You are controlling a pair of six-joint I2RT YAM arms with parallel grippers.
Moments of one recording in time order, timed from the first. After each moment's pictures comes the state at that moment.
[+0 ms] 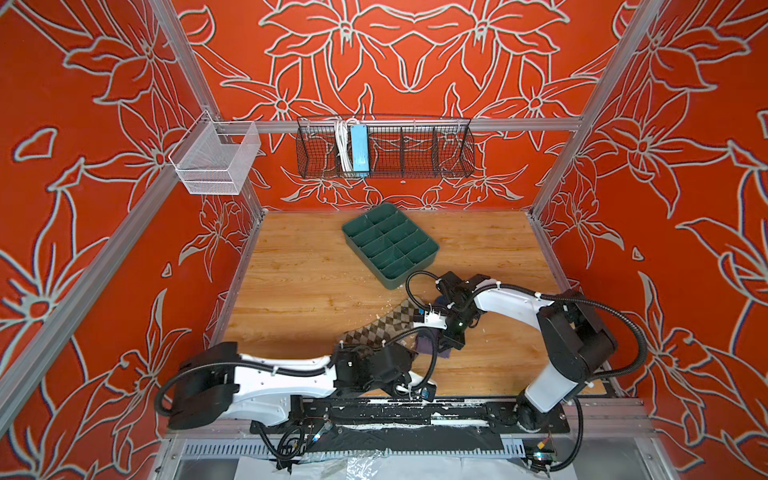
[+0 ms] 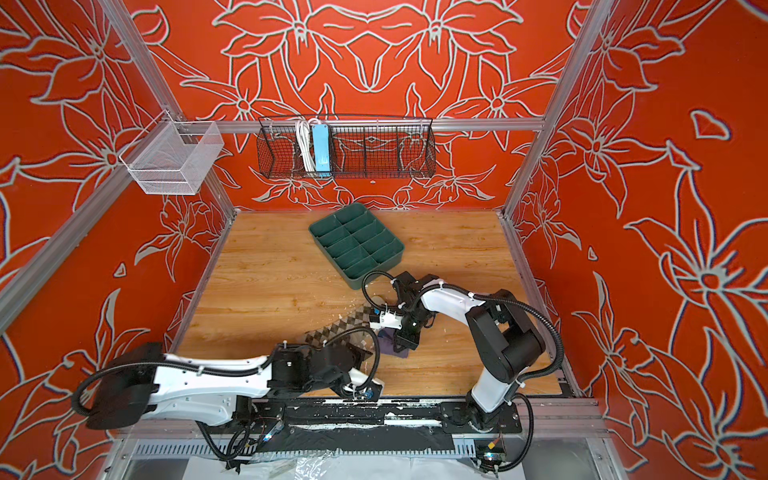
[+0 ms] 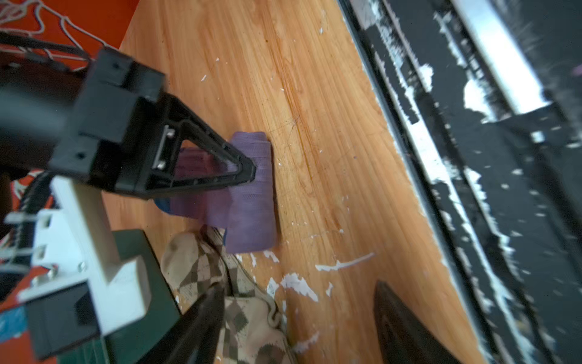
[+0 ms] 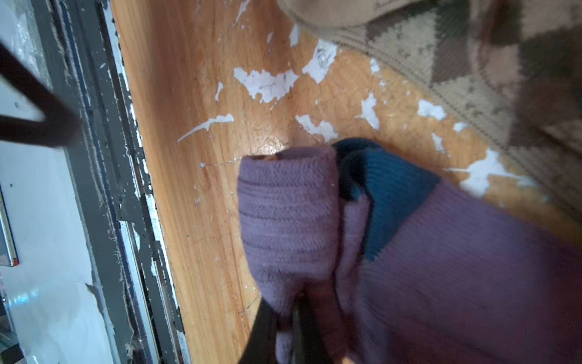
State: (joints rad) left arm -1.26 1.31 0.59 -0.09 -0.19 0.80; right arm 0.56 1.67 0.97 -0.91 -0.51 -0.72
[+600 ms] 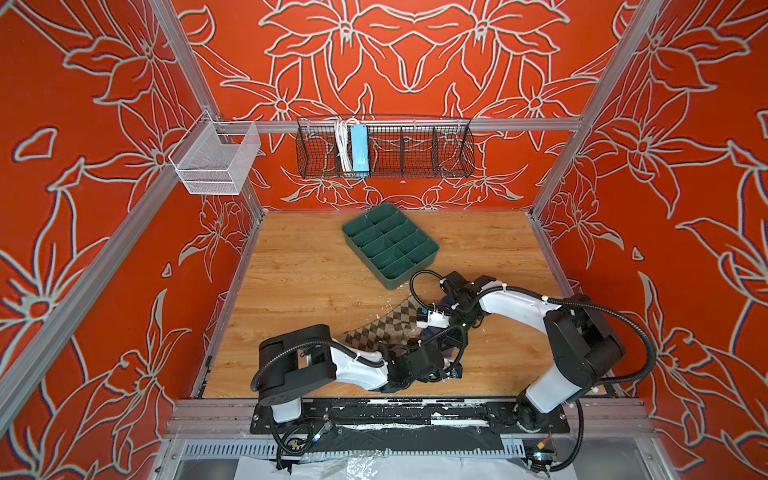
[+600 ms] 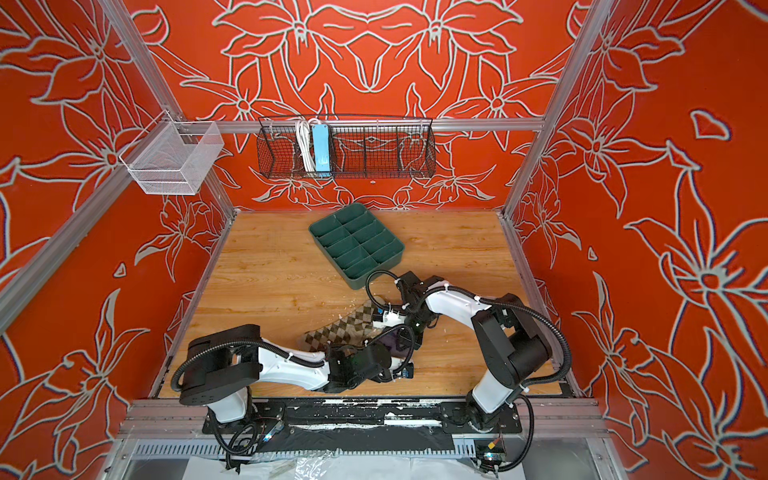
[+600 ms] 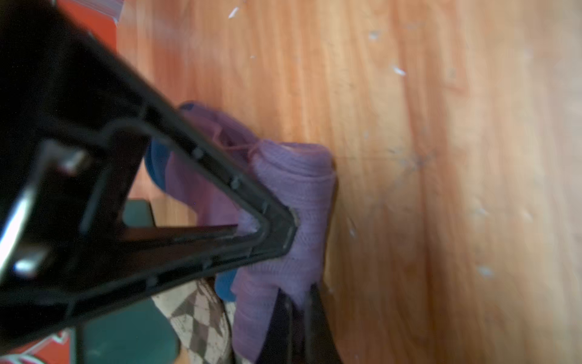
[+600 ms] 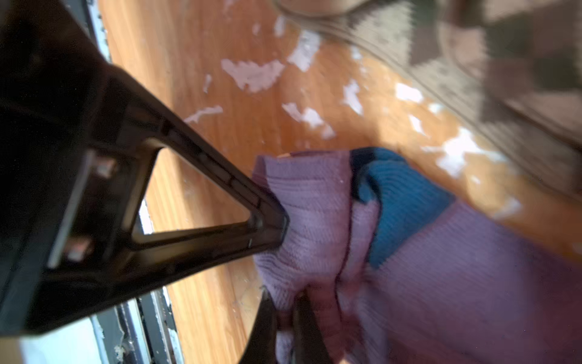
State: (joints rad) left arm -1.25 1.76 0.78 0.18 -0.43 0.68; right arm 0.54 1.62 0.93 -0.89 -0.47 -0.71
